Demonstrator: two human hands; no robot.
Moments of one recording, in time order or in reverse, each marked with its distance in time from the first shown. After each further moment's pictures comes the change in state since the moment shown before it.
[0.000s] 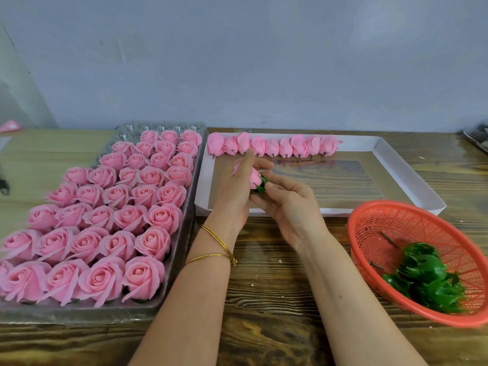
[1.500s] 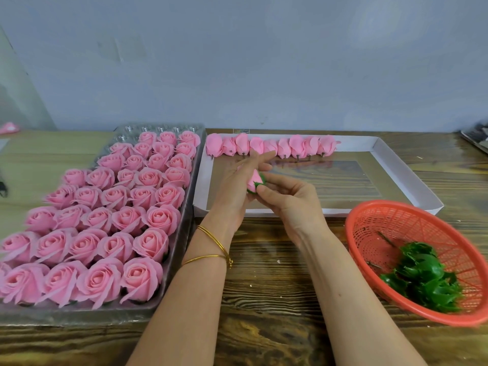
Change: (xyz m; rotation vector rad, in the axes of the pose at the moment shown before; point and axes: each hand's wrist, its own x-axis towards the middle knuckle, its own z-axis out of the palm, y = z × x) left_hand 0.000 0.003 -0.001 0.041 -0.115 -0.026; right_hand -0.001 -0.005 -0.006 -0.230 -0.050 -0.157
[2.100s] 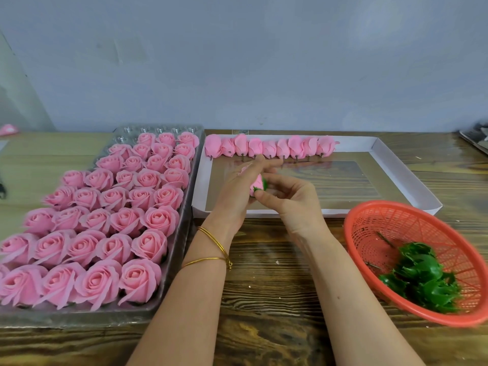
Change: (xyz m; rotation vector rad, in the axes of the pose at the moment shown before) left_hand 0.001 -0.005 0.001 0.062 -0.049 0.033; right_hand -0.001 -0.002 -0.002 -0.125 -0.052 -0.116
